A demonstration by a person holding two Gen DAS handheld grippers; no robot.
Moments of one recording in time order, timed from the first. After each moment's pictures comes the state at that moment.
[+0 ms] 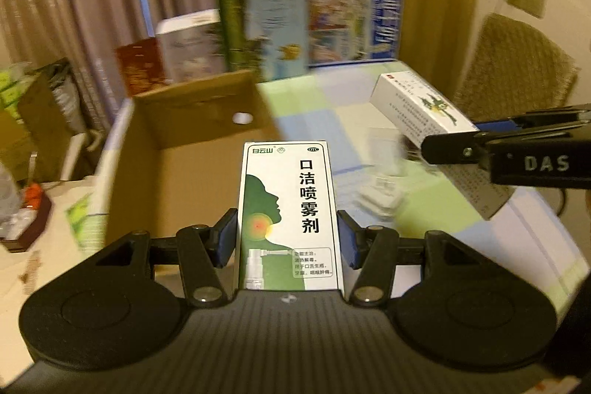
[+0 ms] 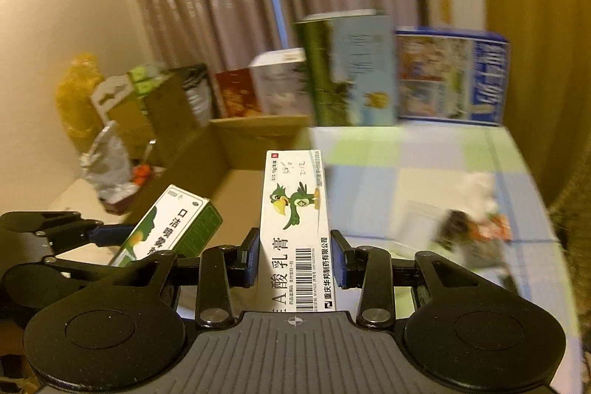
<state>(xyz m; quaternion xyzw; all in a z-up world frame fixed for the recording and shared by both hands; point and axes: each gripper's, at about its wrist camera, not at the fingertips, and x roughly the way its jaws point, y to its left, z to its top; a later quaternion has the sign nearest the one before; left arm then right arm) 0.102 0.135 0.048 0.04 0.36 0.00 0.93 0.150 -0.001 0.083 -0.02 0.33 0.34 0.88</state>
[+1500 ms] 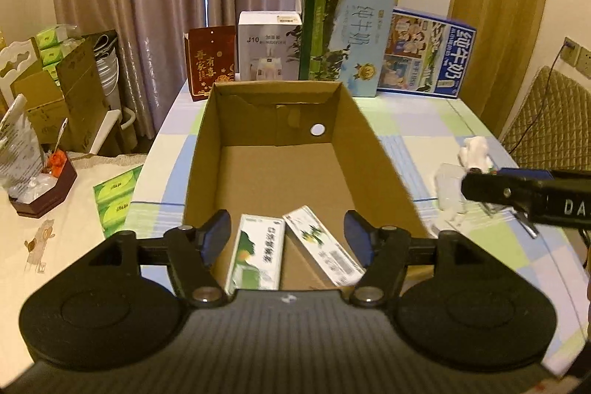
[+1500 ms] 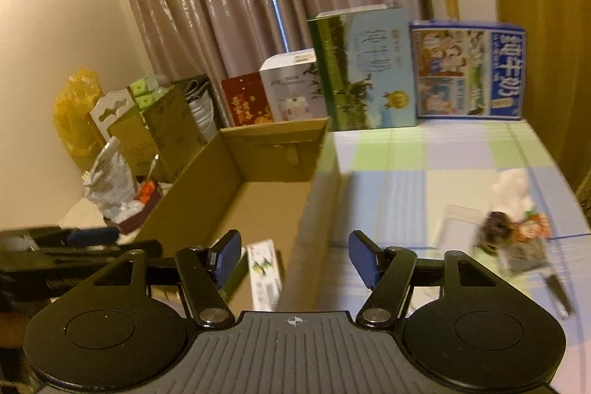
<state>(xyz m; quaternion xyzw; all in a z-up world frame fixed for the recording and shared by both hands) 0.103 0.214 0.043 -0.04 0.34 0.06 0.94 0.156 0.025 0.063 0.01 0.32 0.33 0.89</state>
